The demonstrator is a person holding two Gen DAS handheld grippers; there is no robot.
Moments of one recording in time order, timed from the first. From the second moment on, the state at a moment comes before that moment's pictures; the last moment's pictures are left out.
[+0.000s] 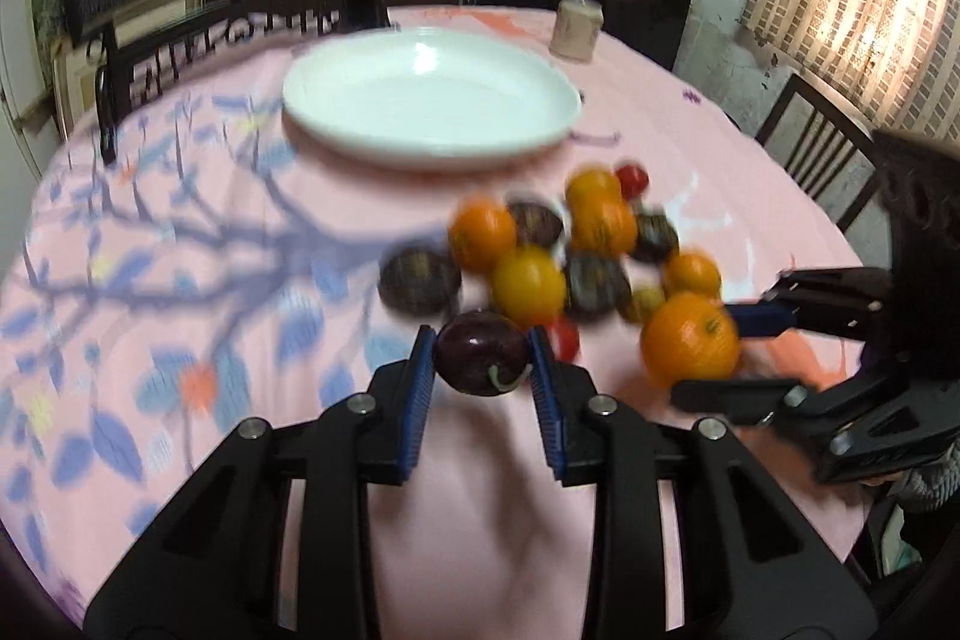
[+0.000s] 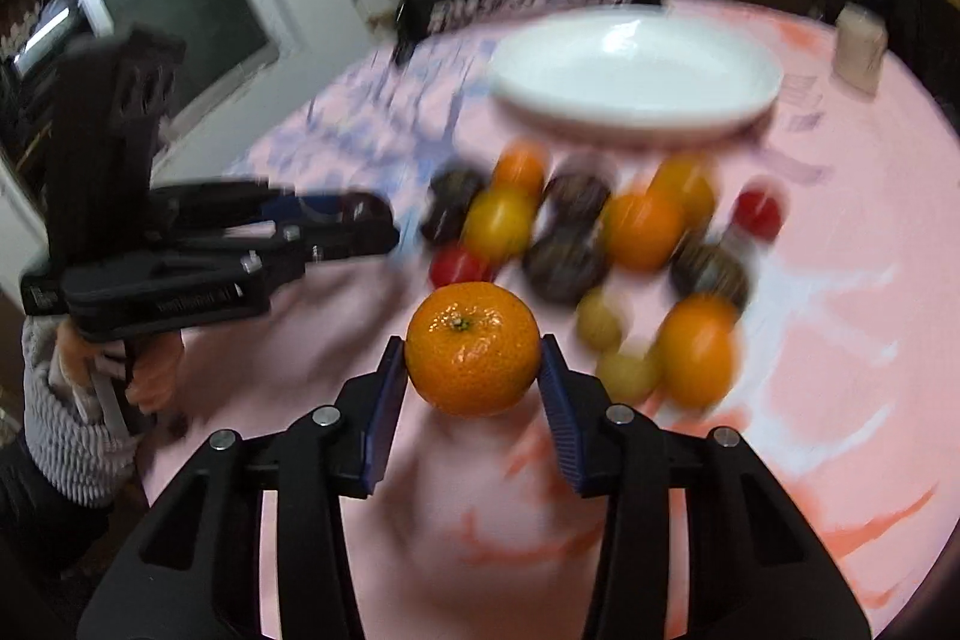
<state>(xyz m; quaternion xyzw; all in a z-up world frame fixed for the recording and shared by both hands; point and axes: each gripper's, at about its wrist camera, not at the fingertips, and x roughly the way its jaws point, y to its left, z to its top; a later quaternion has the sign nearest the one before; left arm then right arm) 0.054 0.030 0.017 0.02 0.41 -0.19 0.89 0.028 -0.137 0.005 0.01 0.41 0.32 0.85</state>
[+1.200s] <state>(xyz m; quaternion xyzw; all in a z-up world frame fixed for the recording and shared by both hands) 0.132 0.043 0.022 0.02 0.36 -0.09 0.93 0.121 -0.196 0.027 0.10 0.36 0.22 0.90</state>
